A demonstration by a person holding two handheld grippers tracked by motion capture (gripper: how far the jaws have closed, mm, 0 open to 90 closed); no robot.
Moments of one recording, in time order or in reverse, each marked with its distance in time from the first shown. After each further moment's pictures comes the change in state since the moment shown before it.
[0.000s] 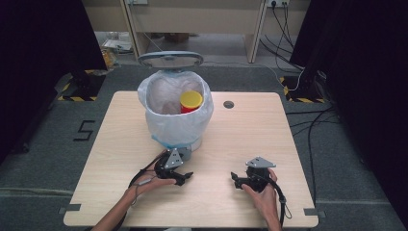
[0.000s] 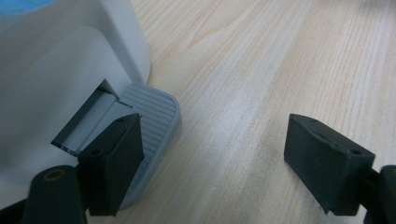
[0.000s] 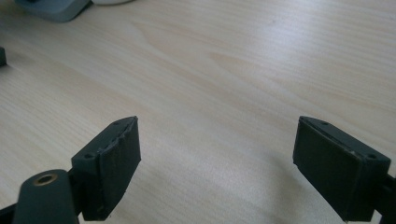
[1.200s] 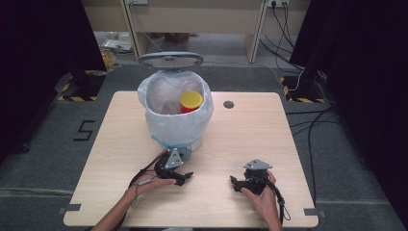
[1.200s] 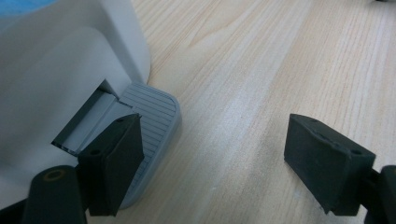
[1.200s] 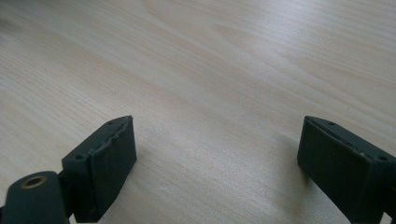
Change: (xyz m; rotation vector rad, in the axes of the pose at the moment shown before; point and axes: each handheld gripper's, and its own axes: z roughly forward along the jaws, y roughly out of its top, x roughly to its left) left arm 0.000 0.000 0.000 -0.001 0.003 0.001; right arm 0.004 -0.004 0.003 0.051 -0.015 -0.024
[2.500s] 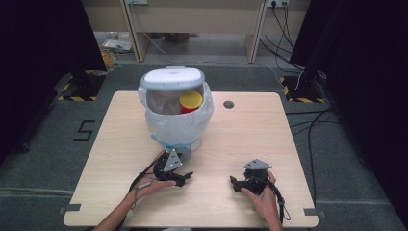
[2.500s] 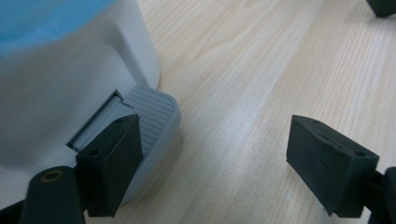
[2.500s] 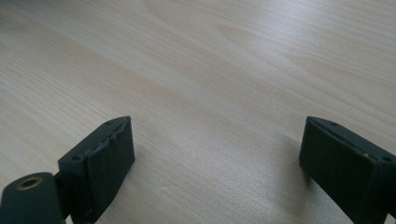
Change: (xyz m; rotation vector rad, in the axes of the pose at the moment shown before) left arm -0.008 0.003 -0.011 -0.062 0.062 -0.020; right arm 0.000 0.000 0.000 0.004 0.004 -0.002
